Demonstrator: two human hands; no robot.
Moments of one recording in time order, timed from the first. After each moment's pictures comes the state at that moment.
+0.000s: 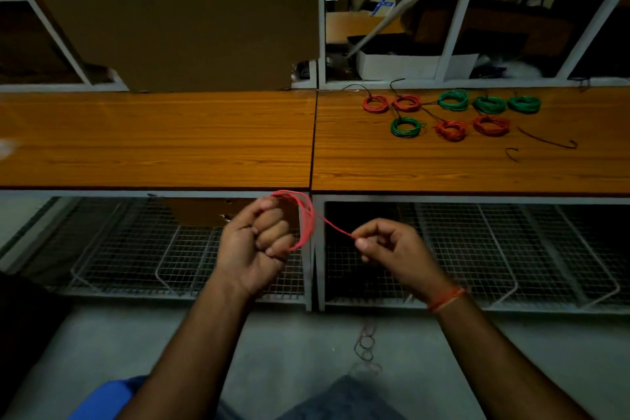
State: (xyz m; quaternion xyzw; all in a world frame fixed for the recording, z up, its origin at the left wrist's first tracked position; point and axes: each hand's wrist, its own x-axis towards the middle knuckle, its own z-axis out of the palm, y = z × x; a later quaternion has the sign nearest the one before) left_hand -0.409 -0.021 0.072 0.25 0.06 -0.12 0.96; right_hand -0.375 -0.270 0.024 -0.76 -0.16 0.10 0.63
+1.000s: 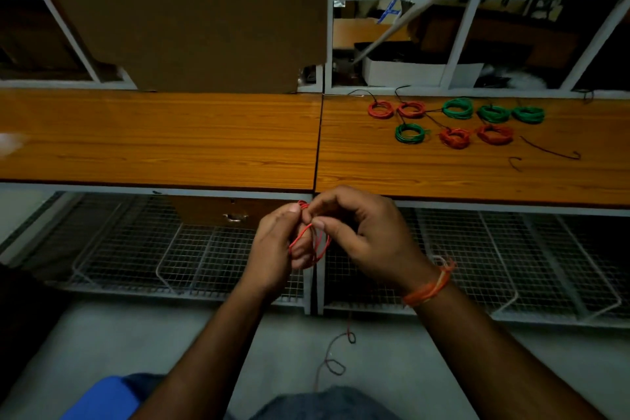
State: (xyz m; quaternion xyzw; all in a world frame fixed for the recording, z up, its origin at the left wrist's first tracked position) left_hand -0.423 -0.048 0.074 0.62 -0.03 0.03 0.78; right_hand -0.390 -0.213 0.108 -0.77 -0.38 -0.08 0.51
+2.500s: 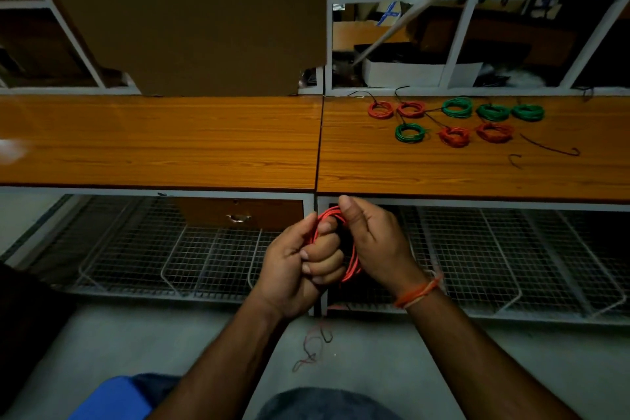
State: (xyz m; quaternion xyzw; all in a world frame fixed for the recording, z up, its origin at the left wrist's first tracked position) left_hand -0.437 -0.067 0.070 0.24 -0.12 -0.23 0.93; right_hand -0.399 -0.211 0.080 -0.80 -0.22 -0.08 0.55
